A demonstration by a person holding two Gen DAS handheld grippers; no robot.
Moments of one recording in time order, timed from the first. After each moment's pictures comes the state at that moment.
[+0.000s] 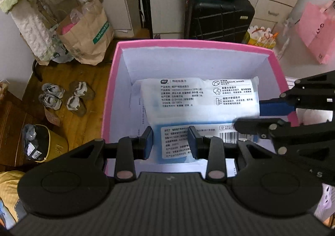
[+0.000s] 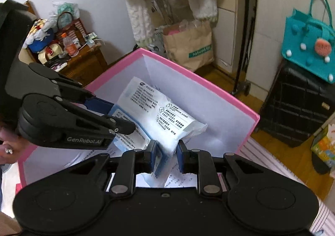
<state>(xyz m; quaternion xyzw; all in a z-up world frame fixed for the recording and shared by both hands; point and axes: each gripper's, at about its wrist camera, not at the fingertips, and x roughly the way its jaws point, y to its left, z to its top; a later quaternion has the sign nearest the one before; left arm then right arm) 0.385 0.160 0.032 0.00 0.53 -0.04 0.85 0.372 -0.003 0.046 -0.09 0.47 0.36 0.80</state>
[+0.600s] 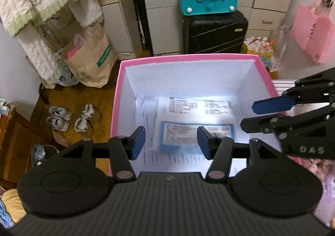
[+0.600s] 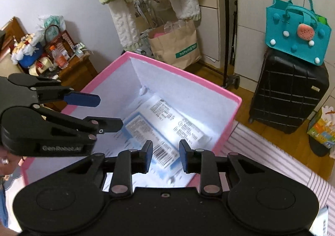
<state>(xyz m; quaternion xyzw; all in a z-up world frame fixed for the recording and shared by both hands) 0.346 0.151 0.060 0.04 0.47 -0.04 0.88 0.356 -0.023 0.056 -0.05 0.47 0.32 0.82</state>
